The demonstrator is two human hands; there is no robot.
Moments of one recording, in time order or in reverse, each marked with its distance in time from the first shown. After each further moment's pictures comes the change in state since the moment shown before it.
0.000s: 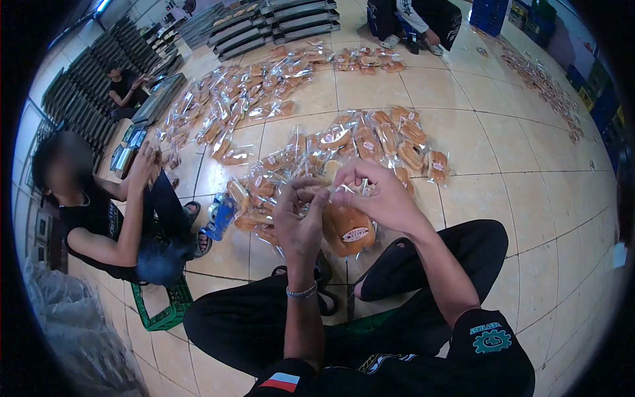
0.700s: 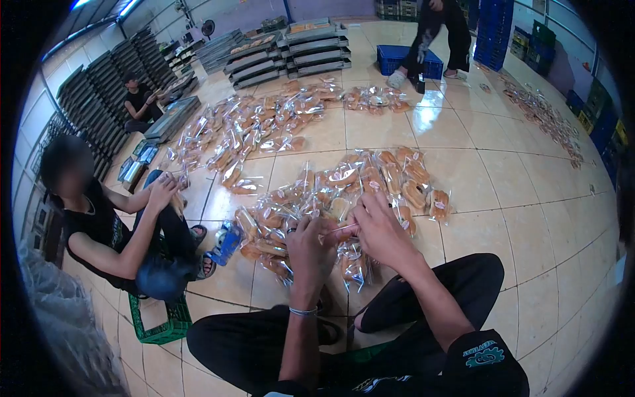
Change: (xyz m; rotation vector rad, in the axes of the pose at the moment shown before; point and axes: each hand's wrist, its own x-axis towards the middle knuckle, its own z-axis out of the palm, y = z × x) left_hand 0.012 -0.021 -0.005 0.546 -0.058 0.285; right_hand -0.002 0.020 0.005 -0.703 -0.010 -0.305
